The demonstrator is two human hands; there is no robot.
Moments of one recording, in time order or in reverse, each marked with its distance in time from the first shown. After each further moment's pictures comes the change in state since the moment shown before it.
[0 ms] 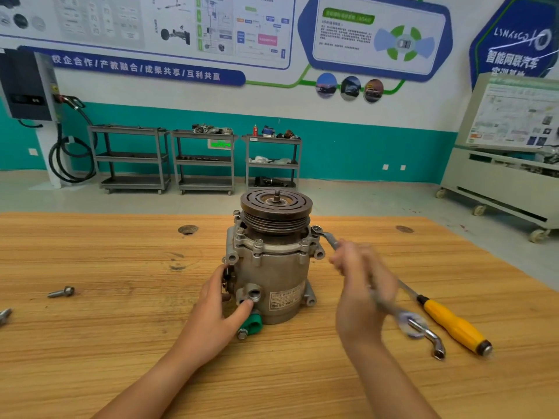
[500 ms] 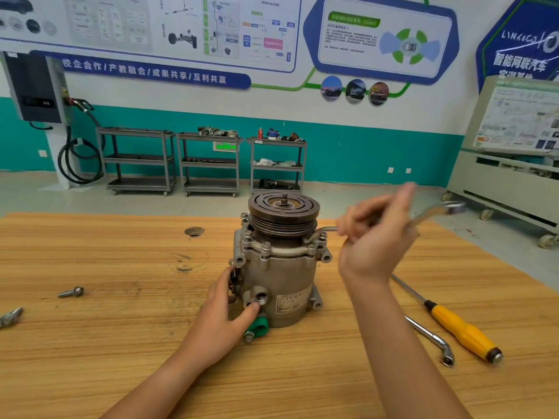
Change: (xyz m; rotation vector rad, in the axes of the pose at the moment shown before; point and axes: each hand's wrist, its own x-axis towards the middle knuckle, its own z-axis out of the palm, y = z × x) left_hand 0.000 0.000 -0.002 -0.002 -0.017 -0.016; right_hand 0.050 -0.019 0.030 0.387 0.123 0.198
